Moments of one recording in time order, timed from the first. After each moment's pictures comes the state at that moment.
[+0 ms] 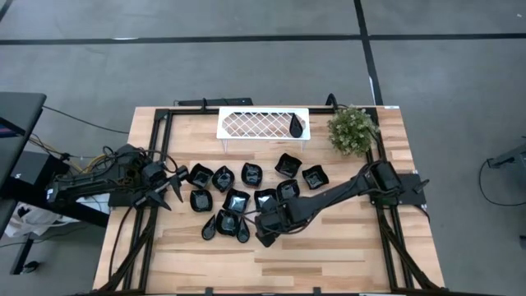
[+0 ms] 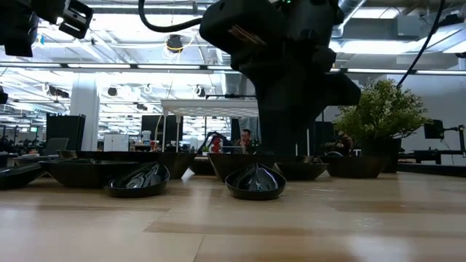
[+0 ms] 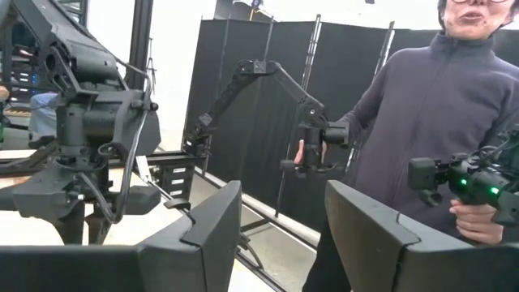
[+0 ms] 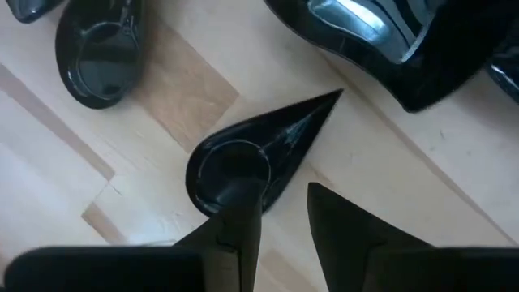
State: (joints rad) left arm 0.20 0.35 0.15 0.32 1.02 -0.40; right arm 0.33 2.02 1.54 -0.79 0.03 1.15
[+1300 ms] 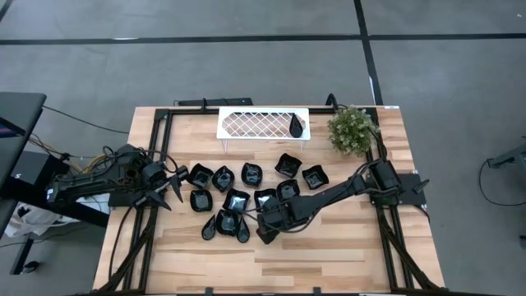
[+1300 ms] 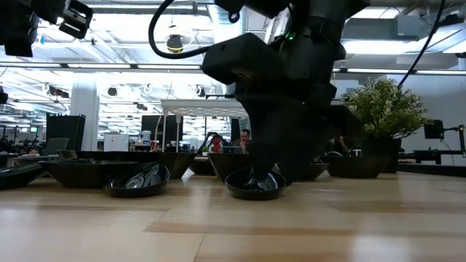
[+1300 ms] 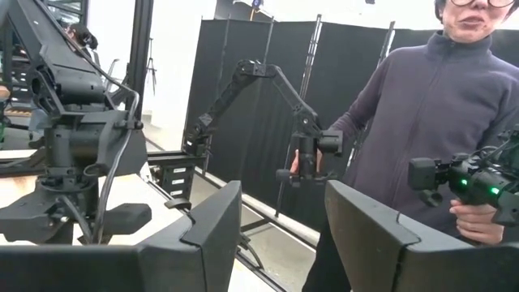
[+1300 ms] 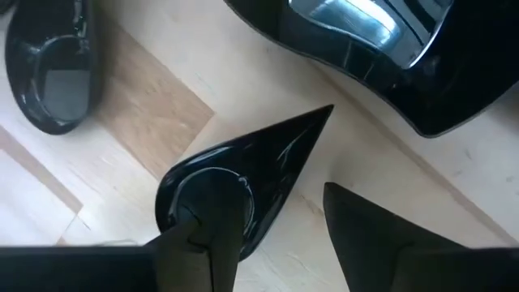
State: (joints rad) left arm 0.20 0.35 0.15 0.32 1.02 -0.40; right arm 0.32 2.02 1.42 -0.62 0.03 1.19
